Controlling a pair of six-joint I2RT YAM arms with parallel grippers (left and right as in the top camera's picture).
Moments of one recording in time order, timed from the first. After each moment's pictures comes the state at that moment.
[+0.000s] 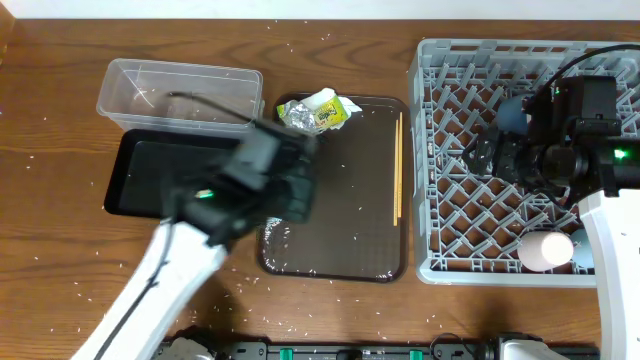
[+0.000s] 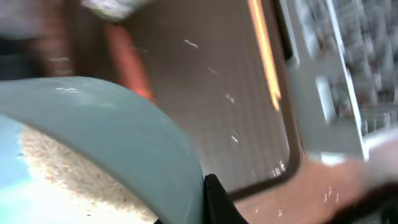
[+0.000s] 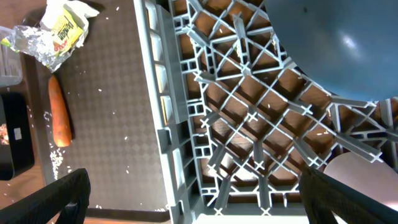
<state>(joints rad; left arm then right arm) -0.45 1.23 1.19 -0.98 0.15 -0.31 -0.02 1.35 1.40 -1.21 -0.19 0.27</state>
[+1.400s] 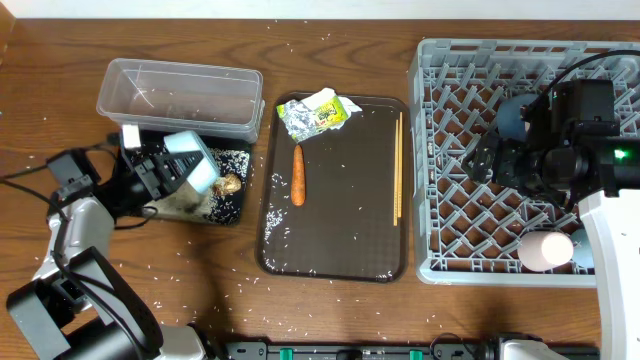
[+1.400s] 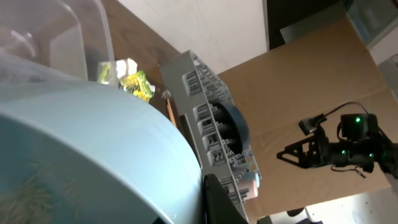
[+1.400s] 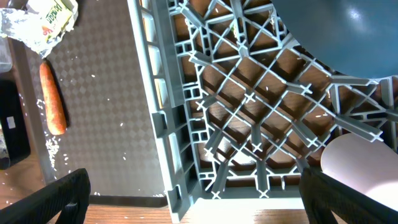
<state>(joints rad) 0.57 1.61 0.85 -0.43 1.49 0.09 -0.02 1.35 1.40 -1.26 -0.19 0.27</state>
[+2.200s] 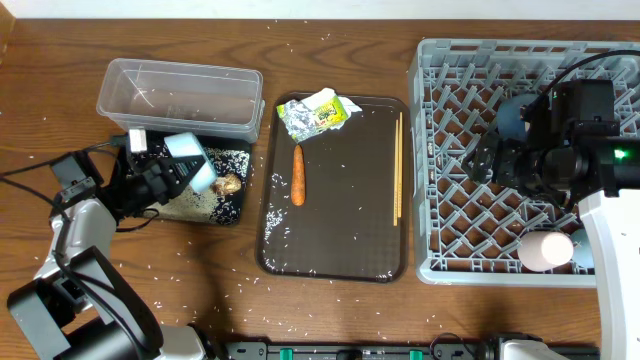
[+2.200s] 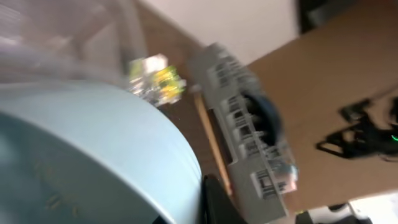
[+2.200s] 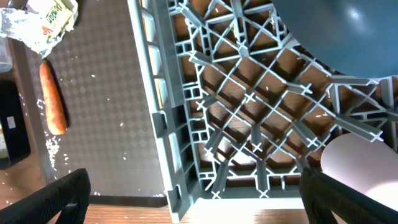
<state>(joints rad) 0.56 1.61 0.84 -0.42 1.37 0.19 -0.02 1.35 1.40 -1.26 -0.19 0.27</state>
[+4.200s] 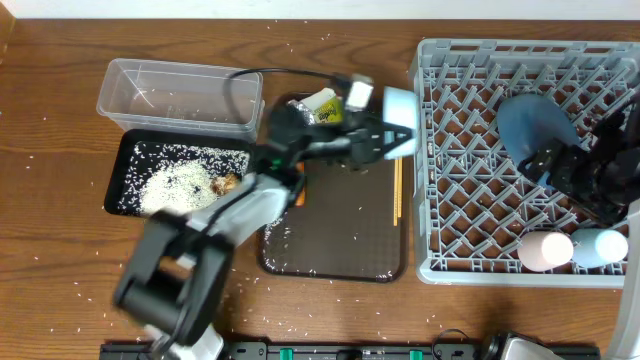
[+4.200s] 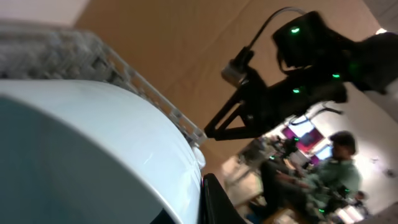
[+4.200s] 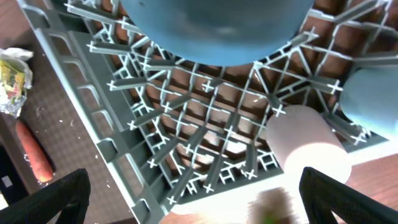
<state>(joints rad) -0.51 1.83 1.00 1.00 1.01 -0.92 -0.33 1.35 1.40 -1.32 -0.21 0.25</state>
